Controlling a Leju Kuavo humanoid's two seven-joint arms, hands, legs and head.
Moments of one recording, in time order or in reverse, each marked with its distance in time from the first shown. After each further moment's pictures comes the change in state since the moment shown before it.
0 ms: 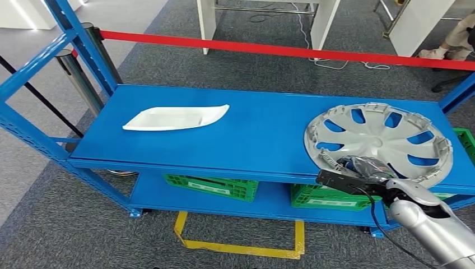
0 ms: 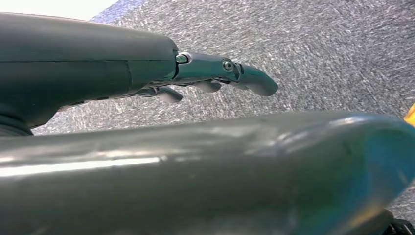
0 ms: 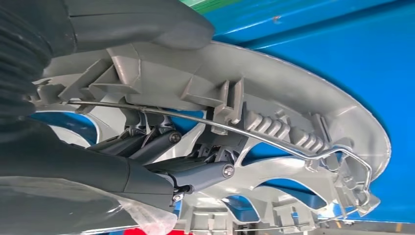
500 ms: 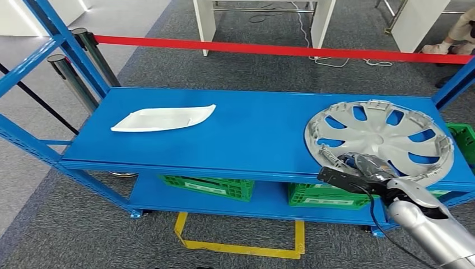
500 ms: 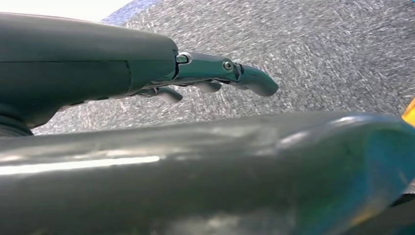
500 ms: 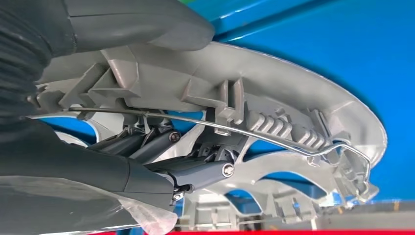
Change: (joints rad) left arm 0.000 0.001 0.002 0.000 -0.003 0.000 -0.002; right arm 0.027 0.020 -0.027 -0.001 -0.013 -0.102 -0.038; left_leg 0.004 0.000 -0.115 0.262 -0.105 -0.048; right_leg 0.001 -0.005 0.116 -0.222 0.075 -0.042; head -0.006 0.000
